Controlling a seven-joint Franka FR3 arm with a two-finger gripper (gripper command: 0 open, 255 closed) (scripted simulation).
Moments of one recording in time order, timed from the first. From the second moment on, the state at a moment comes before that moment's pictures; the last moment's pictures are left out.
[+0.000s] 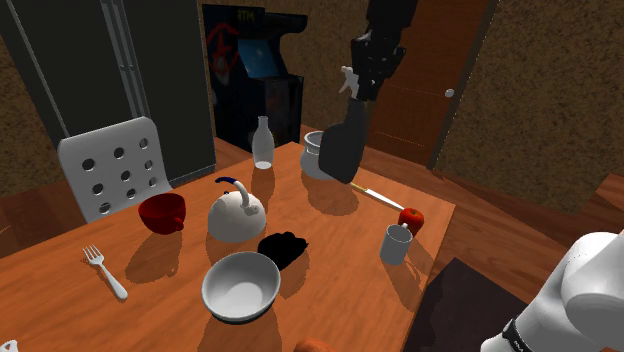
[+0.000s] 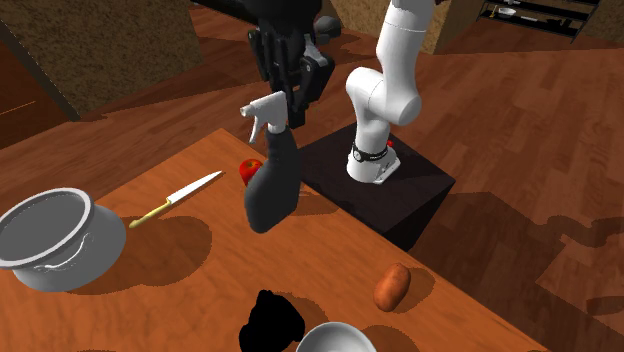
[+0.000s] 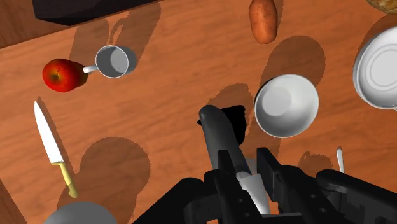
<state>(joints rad) 0.05 -0.18 0.31 -1.49 0.10 1.39 0.35</state>
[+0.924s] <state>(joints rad) -0.08 -0.01 0.13 -1.29 0.06 1.34 0.05</state>
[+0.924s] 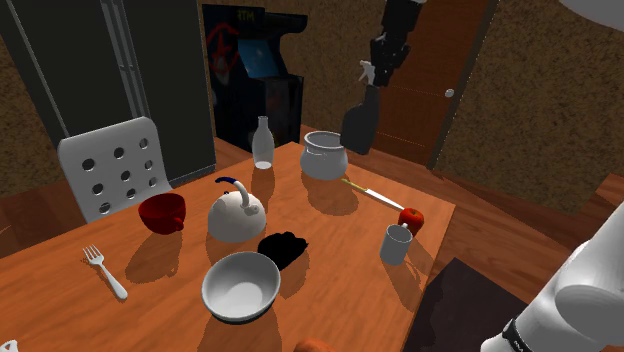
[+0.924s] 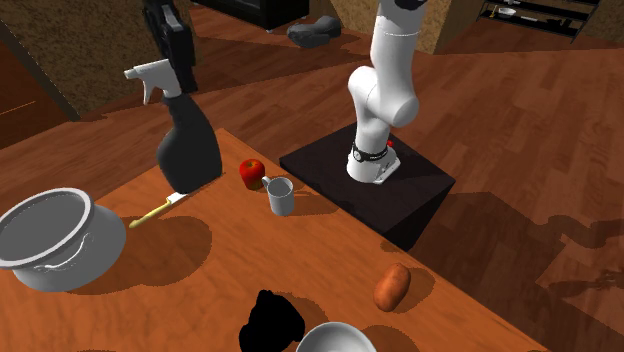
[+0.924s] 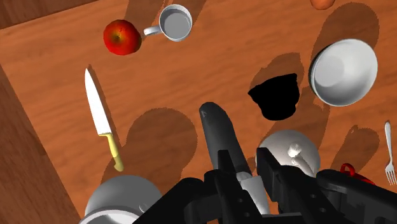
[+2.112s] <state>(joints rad) -0.18 0.16 0.06 -1.20 0.06 1.40 -0.14</state>
